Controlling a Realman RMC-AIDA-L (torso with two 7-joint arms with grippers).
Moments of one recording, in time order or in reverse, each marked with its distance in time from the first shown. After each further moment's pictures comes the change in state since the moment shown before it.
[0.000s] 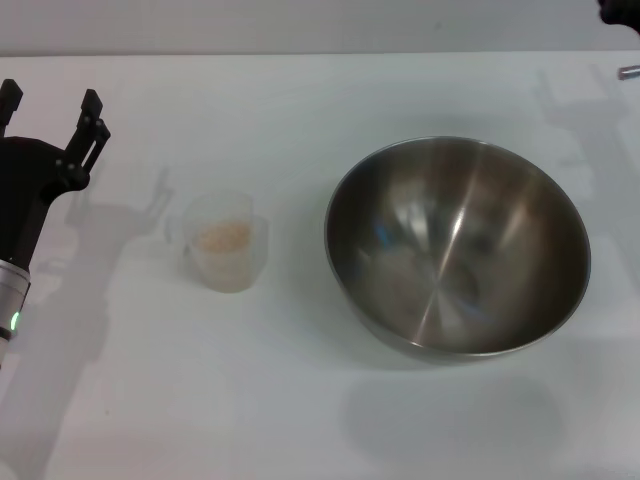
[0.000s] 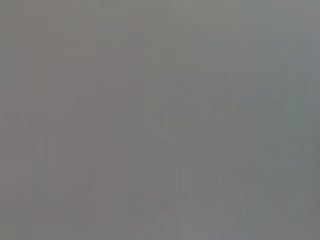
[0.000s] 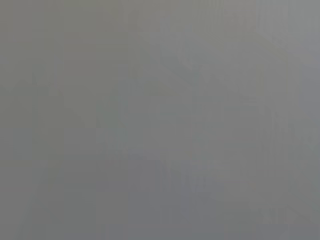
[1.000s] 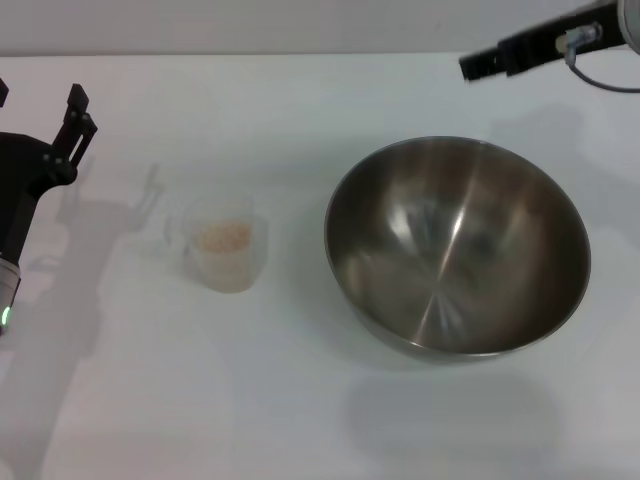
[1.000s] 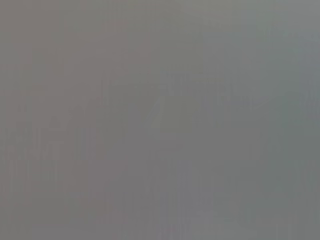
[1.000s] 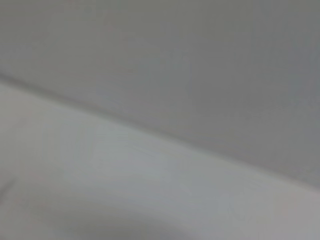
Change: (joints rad) left arm -0.006 0.001 -0.026 0.010 -0.003 -0.001 -0.001; right arm 0.072 -0.001 0.418 -1.336 0.026 2.541 -0.122
